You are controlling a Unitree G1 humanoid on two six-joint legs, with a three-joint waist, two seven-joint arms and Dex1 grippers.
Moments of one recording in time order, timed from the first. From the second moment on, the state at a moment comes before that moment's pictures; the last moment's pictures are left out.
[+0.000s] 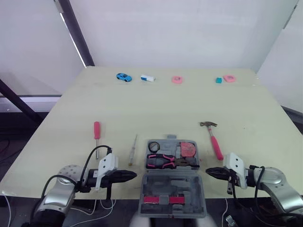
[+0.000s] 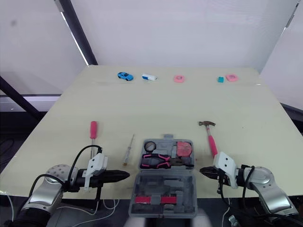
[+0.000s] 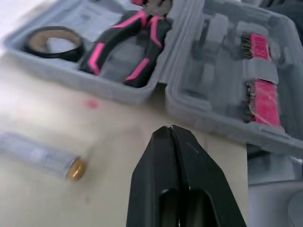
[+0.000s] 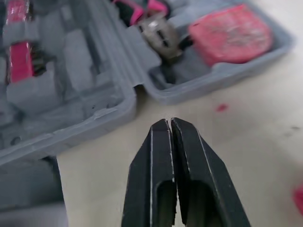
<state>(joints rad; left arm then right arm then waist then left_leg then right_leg) -0.03 0.71 -0.03 0.19 -0.27 -0.08 -1.35 0.00 -0.66 0.14 -0.03 0.20 0.08 1.06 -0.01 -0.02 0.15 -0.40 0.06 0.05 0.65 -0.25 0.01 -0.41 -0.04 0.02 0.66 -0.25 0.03</state>
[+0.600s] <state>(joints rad) -0.12 0.68 -0.09 0.33 -0.23 -0.08 -1.34 -0.05 -0.61 0.22 0.02 0.14 0.07 1.06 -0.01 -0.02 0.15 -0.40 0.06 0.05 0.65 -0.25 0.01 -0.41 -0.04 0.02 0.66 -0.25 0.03</state>
